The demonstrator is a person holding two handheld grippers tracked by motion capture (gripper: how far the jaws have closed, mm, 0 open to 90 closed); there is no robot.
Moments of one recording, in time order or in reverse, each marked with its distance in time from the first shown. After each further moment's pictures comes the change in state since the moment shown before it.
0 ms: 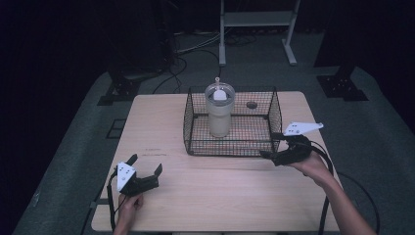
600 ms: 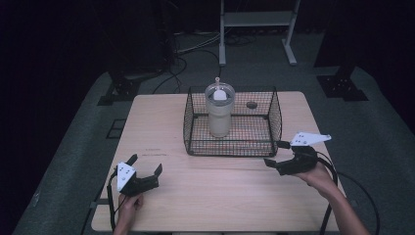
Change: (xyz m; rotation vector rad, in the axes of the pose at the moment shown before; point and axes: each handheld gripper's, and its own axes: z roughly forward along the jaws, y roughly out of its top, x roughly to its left) left arm 0.000 0.000 0.000 0.003 0.000 0.004; right arm 0.008 -0.027 -0.012 -0.028 -0.008 0.019
